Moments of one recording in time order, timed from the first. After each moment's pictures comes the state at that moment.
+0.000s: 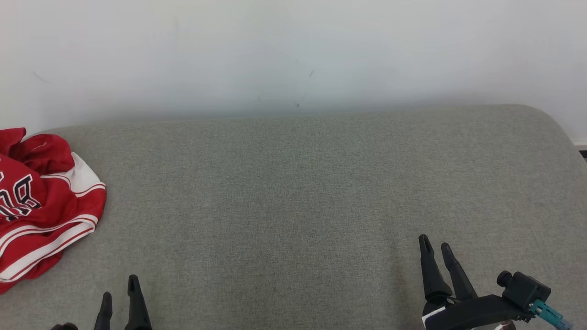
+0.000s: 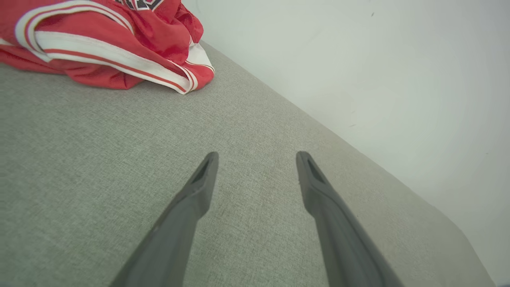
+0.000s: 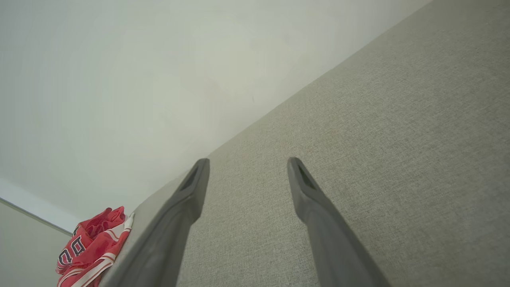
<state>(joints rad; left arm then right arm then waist) 0.03 0.04 0.07 0.16 -0.67 0.02 -0.11 -0.04 -0.05 0.05 0.20 0.70 0.13 -0.11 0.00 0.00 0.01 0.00</state>
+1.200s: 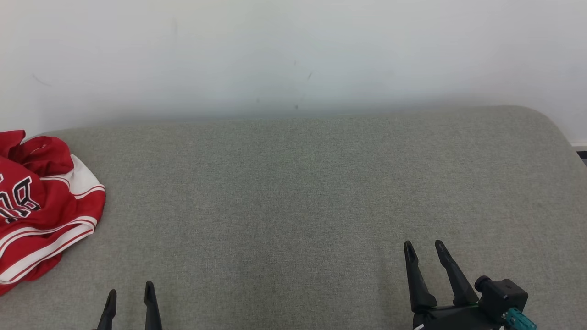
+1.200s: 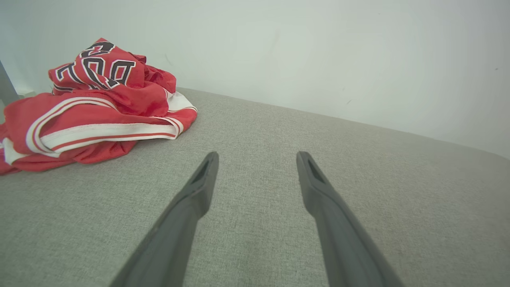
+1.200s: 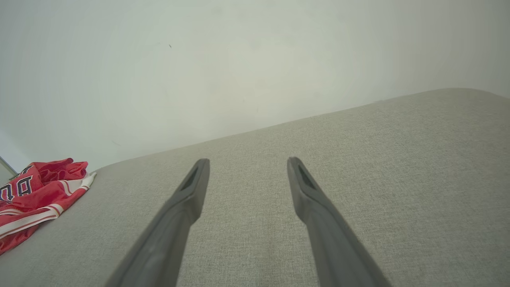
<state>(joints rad) 0.10 0.06 0.02 0.11 -0.29 -0.01 -0.20 -0.02 -0.05 0.08 0.18 0.30 0.13 -0.20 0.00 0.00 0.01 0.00</state>
